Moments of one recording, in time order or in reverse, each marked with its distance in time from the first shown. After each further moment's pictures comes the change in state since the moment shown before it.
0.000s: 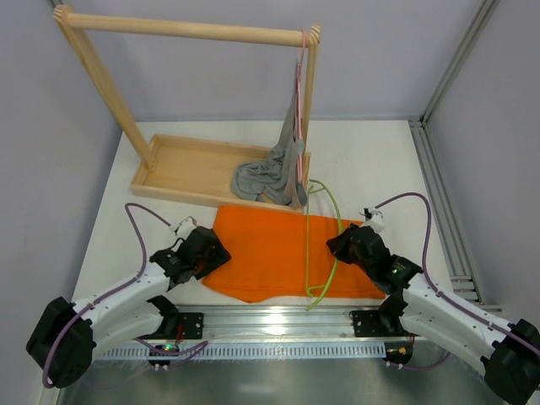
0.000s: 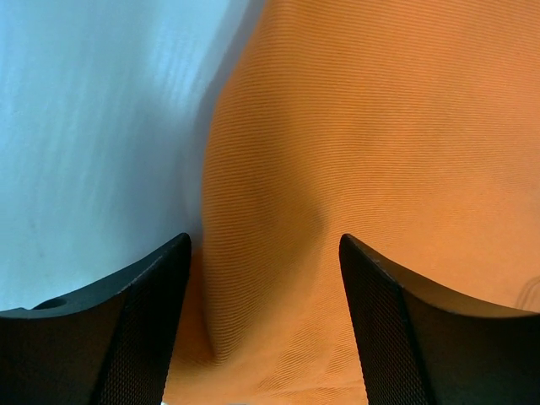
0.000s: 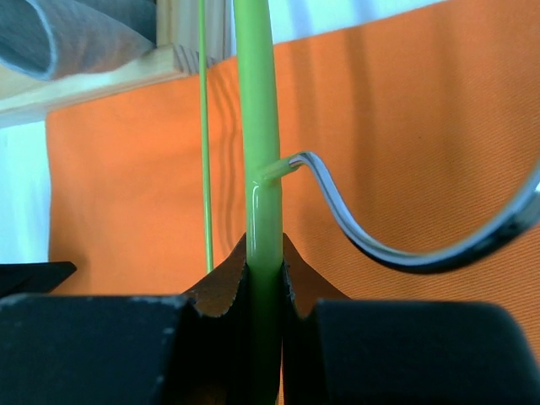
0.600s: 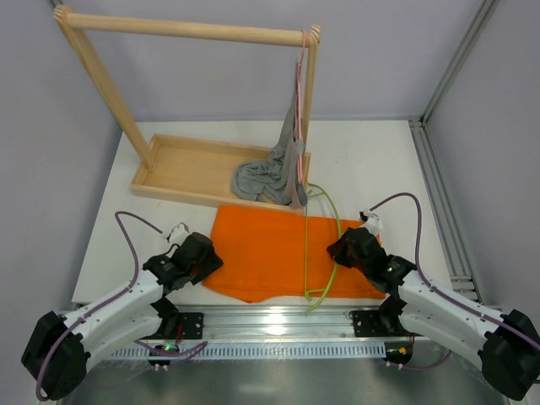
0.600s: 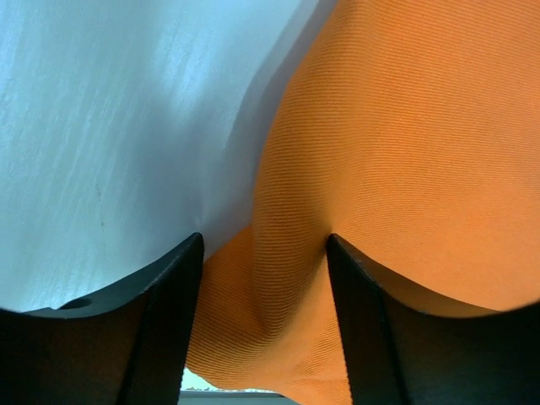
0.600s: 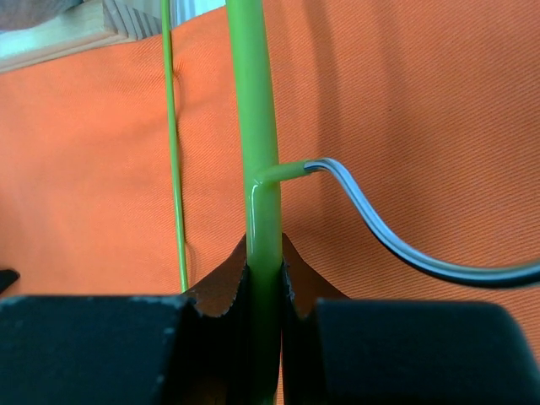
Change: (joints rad) left arm -0.001 -0.116 -0.037 -0.134 -0.043 -0.060; right arm 0.000 0.092 -0.025 0.003 -0.021 -0.020
